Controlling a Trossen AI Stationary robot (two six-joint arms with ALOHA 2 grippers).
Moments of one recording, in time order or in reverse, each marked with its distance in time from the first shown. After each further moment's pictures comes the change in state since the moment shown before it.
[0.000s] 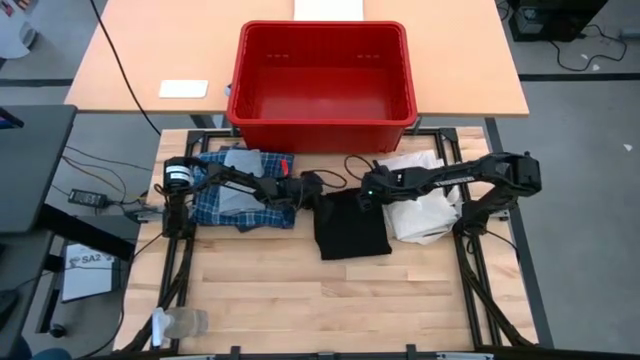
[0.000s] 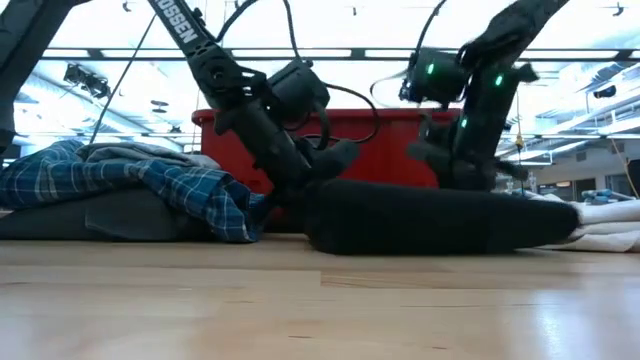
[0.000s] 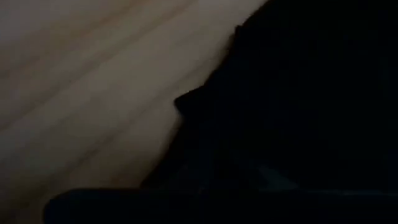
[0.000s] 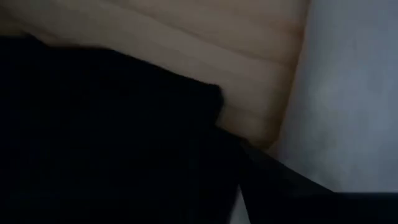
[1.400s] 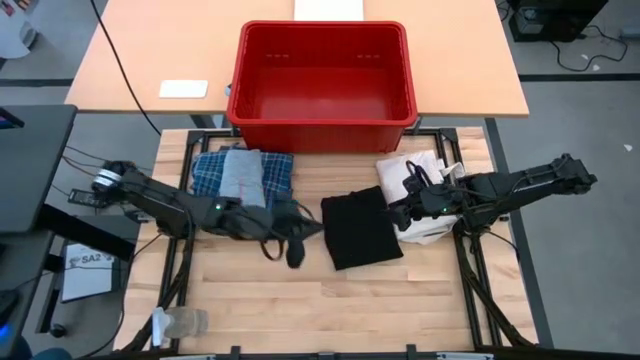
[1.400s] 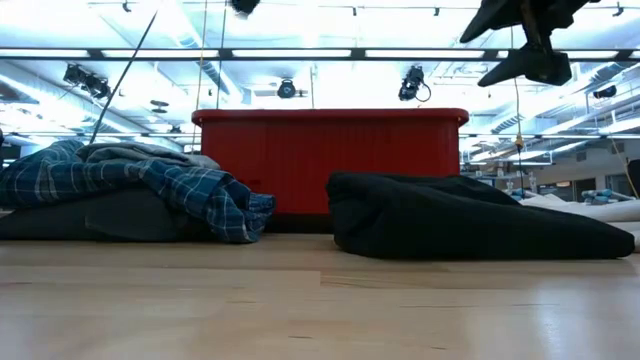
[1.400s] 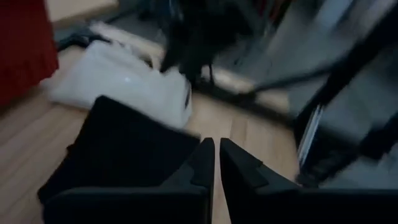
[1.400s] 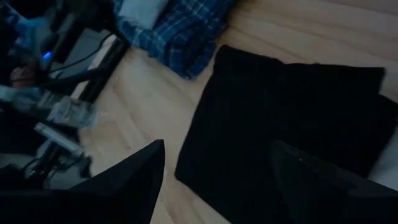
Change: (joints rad) left arm -0.493 -0.506 0.184 -0.243 -0.305 0.178; right arm 0.388 -0.611 0.009 -0.048 0.004 0.112
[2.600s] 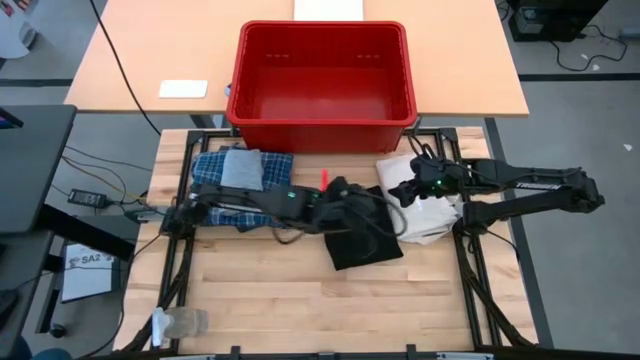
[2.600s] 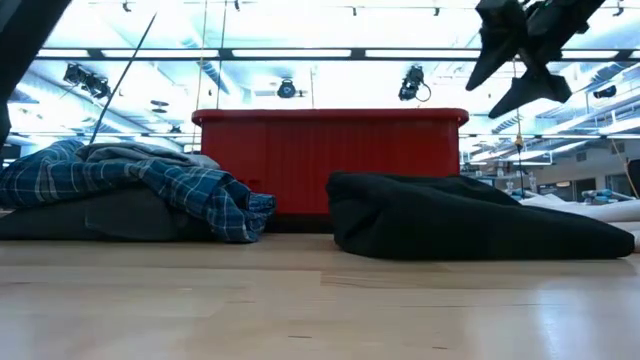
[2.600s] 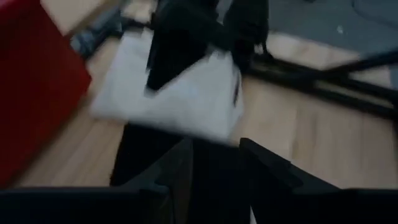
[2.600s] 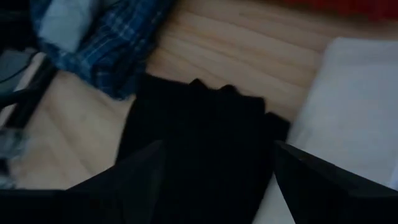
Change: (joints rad) left arm 0.125 0.713 1.134 -0.742 -0.052 0.098; right arm -0.314 -0.053 0.000 -0.178 -0.092 -0.157
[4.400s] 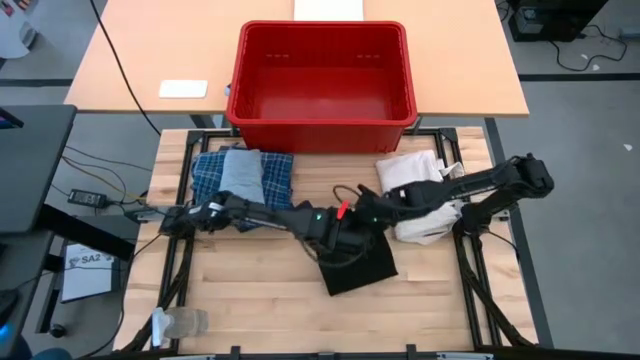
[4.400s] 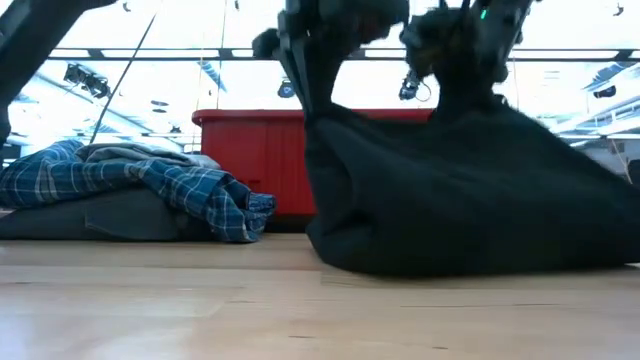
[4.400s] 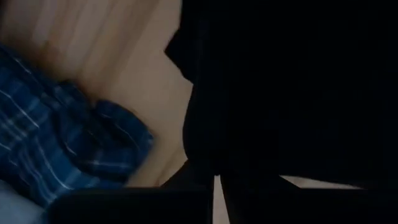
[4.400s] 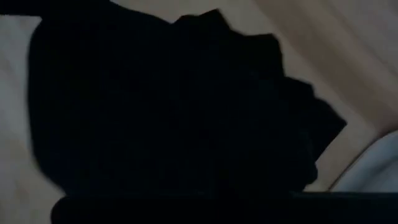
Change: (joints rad) left arm -0.039 0.145 -0.031 -0.678 0.171 -0.426; right arm 0.235 0.605 0.248 0.039 -0.092 -0.133
